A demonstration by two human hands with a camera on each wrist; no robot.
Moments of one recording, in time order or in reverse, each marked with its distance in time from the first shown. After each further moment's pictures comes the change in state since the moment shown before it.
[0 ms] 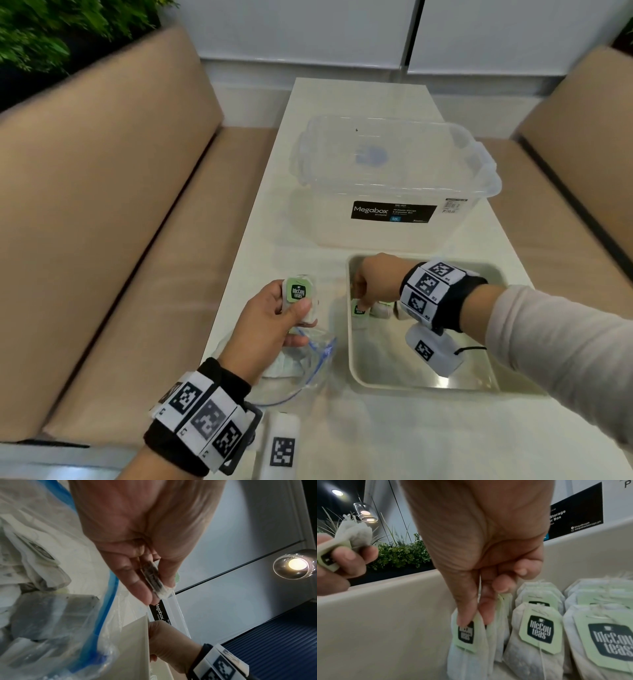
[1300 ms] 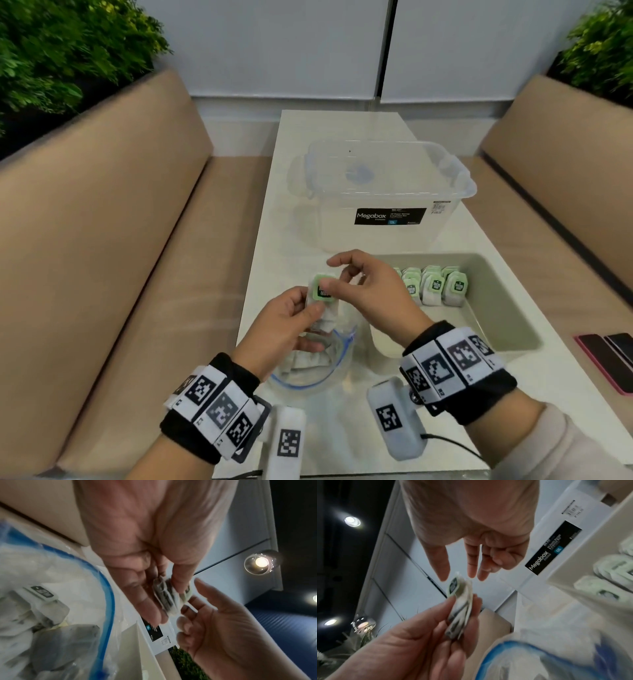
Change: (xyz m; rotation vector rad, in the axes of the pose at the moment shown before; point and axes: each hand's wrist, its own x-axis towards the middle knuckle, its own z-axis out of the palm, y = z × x) left_hand -0.032 0.013 -0.035 0.020 -0.257 0.044; right_hand -0.098 -0.108 0.015 1.114 0.712 -0.053
